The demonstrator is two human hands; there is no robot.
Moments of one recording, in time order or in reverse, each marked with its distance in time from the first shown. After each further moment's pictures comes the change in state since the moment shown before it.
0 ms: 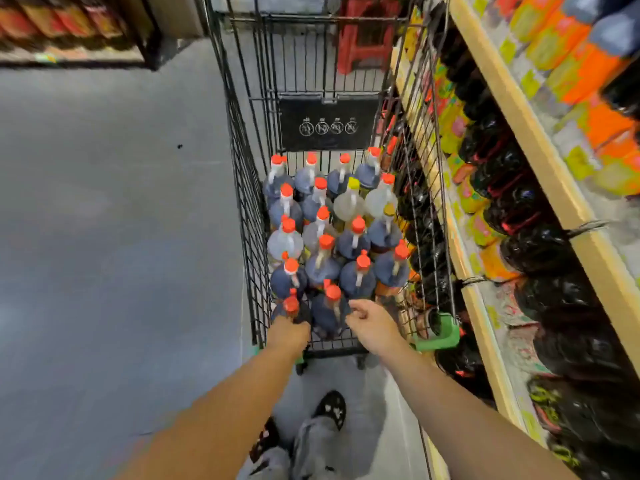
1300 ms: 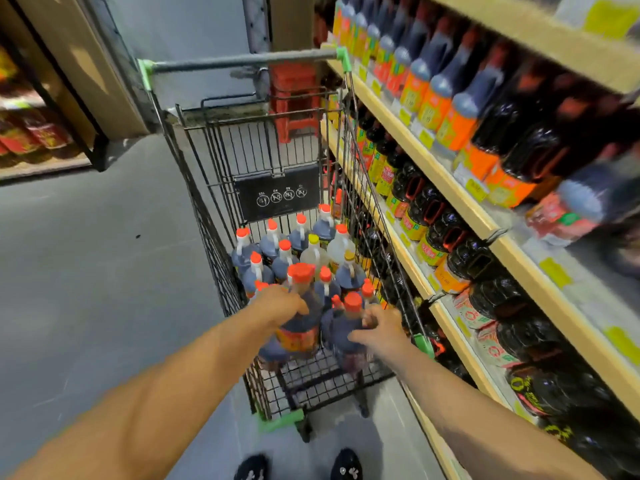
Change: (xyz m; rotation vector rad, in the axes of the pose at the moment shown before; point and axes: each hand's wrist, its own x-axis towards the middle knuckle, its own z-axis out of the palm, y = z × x) left_hand -0.042 0.146 -0.082 0.376 -0.197 0.356; right_hand -0.024 -0.042 -0.054 0.167 0.324 -0.023
